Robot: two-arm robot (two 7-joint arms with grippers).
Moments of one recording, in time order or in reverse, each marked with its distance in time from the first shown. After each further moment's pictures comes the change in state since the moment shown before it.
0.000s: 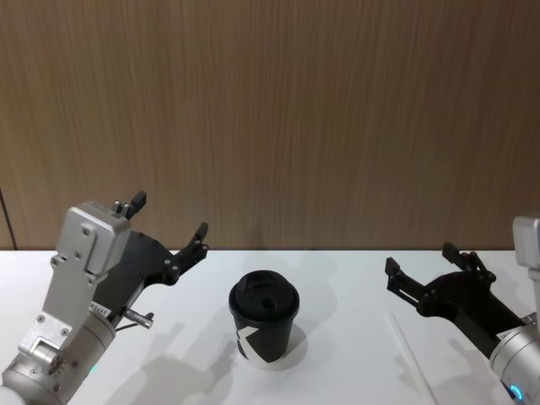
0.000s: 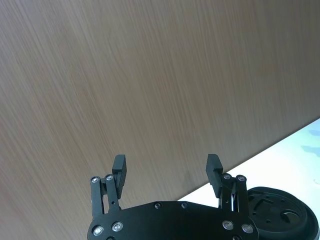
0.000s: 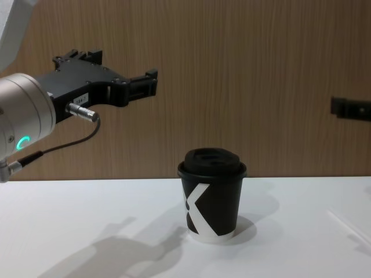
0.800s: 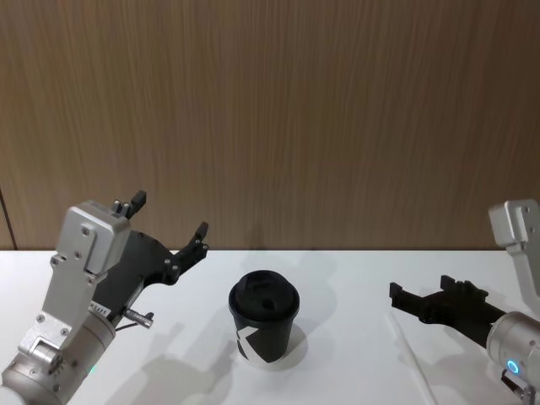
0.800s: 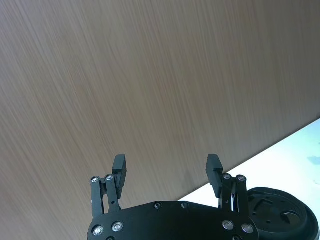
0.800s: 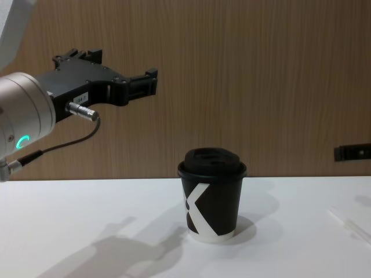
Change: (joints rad) left arm 0.000 0.000 0.000 -0.002 0.000 0.000 0.000; right arm 0.161 -0.019 0.017 0.163 0.074 0.332 0.024
